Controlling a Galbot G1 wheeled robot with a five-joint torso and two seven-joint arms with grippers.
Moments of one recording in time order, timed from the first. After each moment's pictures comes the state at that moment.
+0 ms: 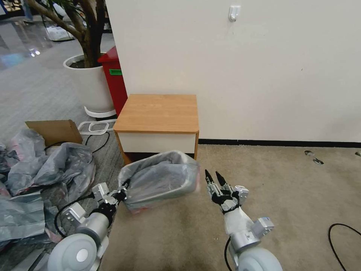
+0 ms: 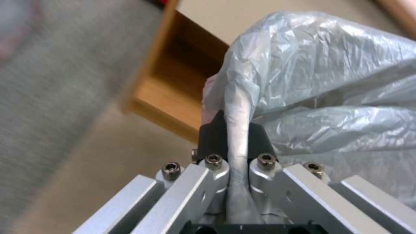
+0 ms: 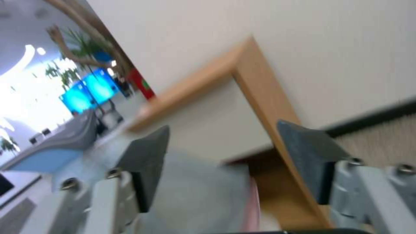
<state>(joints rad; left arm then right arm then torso) 1.60 -1.35 -0.66 -2.17 -0.84 0.43 -0.22 -1.64 1.35 0.26 2.17 0.55 0.09 0.04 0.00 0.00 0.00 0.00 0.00</state>
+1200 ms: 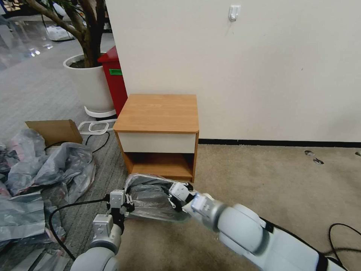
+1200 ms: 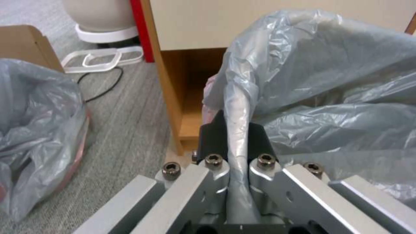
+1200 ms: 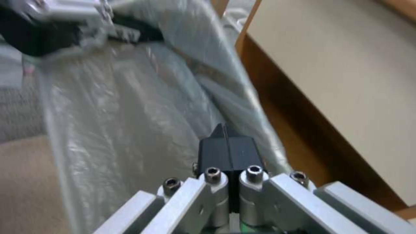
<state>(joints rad) 1.67 -1.35 -0.48 -2.17 -0.15 0.28 -0.15 -0.82 0.97 -0.40 2.10 0.14 -0.67 -0.08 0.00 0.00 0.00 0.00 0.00</state>
